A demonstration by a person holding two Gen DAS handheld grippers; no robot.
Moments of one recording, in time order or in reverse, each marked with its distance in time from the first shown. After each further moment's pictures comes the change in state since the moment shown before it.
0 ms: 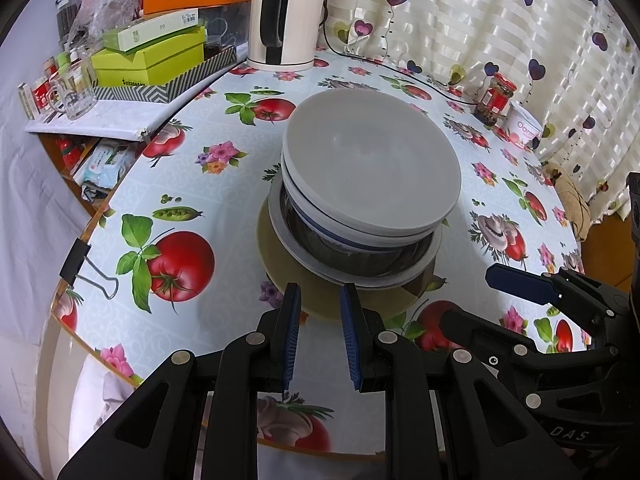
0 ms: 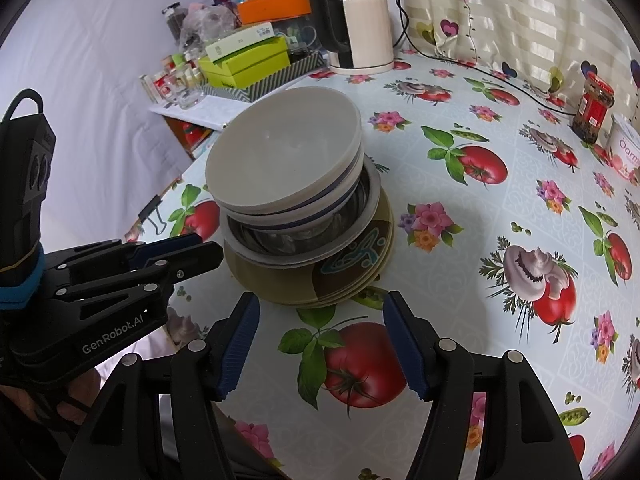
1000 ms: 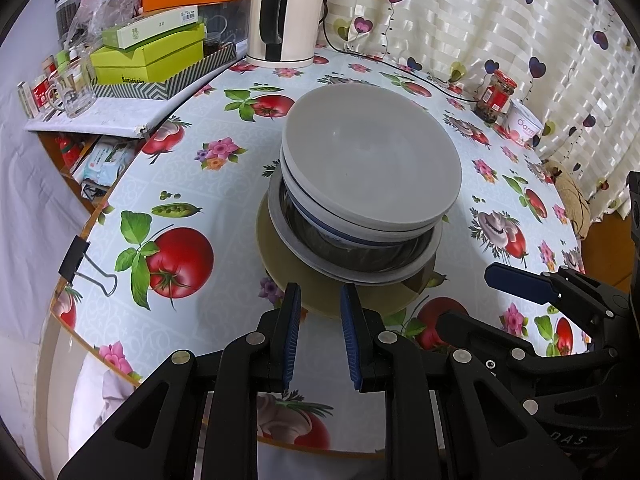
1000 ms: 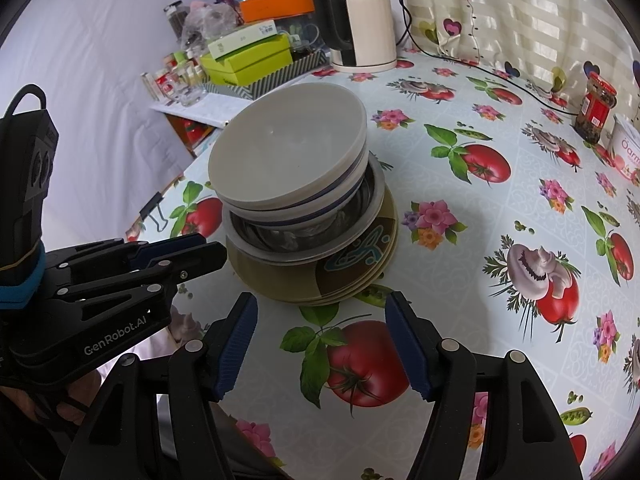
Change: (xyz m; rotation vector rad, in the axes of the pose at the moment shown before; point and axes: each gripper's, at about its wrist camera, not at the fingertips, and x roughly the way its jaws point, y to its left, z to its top) left arm 0.000 0.000 0.001 0.000 0.002 0.001; right arm 0.001 0.001 -0.001 0.000 0.000 0.002
